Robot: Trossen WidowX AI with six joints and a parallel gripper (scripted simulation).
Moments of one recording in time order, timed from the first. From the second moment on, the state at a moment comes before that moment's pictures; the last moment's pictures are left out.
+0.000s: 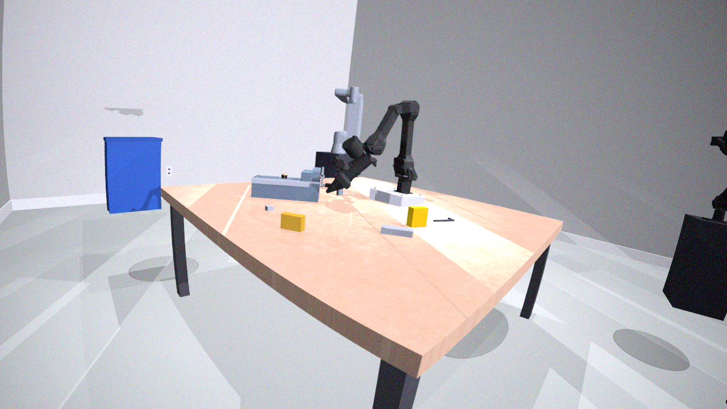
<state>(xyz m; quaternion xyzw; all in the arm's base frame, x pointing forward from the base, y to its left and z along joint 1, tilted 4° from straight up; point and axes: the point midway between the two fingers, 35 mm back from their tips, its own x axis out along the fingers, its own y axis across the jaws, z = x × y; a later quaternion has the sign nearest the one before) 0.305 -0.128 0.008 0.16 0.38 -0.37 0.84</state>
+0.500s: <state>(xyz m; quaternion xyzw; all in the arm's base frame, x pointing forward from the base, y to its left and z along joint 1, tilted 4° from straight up) 0.307 -0.127 0.009 0.16 0.38 -0.37 0.84</state>
